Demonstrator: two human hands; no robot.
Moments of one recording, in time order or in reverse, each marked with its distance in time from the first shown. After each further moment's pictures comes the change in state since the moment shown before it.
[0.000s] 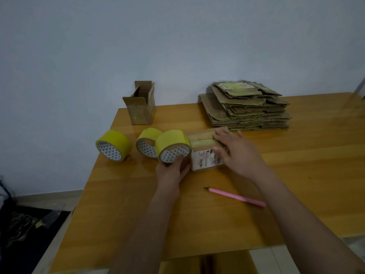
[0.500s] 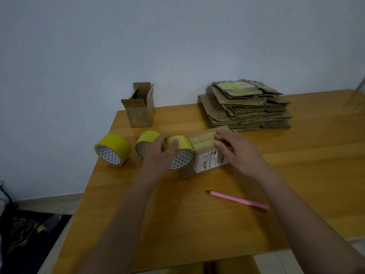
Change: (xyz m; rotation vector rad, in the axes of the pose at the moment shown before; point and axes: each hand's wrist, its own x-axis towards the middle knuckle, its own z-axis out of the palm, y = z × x) left_hand -0.004 0.066 -0.006 0.929 -0.211 0.528; right_hand 0.005 0.009 0.004 0.258 0.045 0.003
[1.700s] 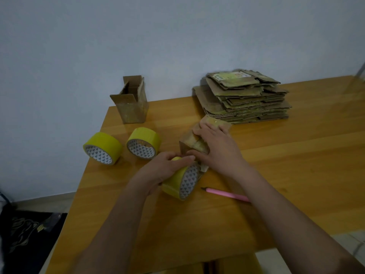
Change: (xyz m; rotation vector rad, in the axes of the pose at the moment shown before) left_hand -0.005 0.007 0.011 -0.051 -0.466 -0.385; right_hand 0.016 -0.022 0.029 -0.134 0.019 -0.052
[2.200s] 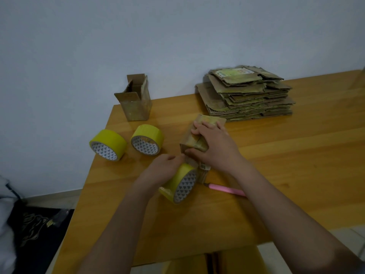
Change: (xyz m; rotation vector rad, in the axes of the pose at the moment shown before) left_hand -0.003 -0.016 0.005 0.162 0.139 -0.022; right_hand 0.001 -0.005 0.005 0.077 0.012 -0.004
